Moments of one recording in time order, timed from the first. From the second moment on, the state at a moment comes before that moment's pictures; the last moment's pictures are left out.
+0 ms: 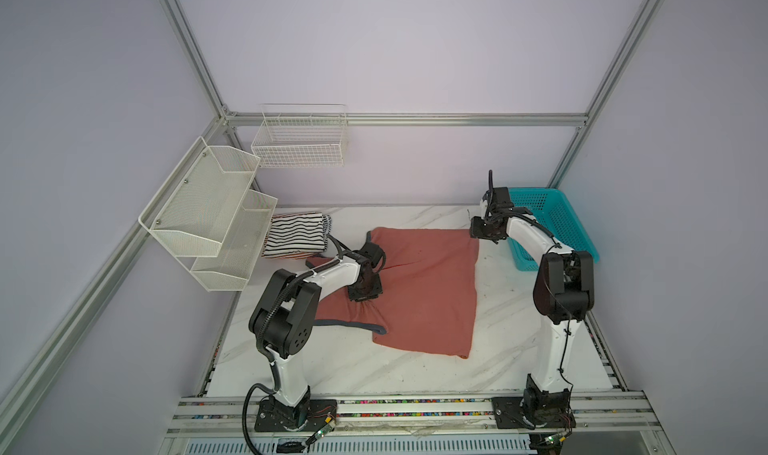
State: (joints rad) left arm -0.48 1.85 1.23 -0.74 -0.02 -0.69; right arm 0.15 1.98 1.67 -0.61 -0.07 0.23
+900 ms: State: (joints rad) left arm -0.62 1.77 1.30 -0.78 0.04 -0.64; right arm 0.35 1.30 0.81 -0.70 -0.10 0.60
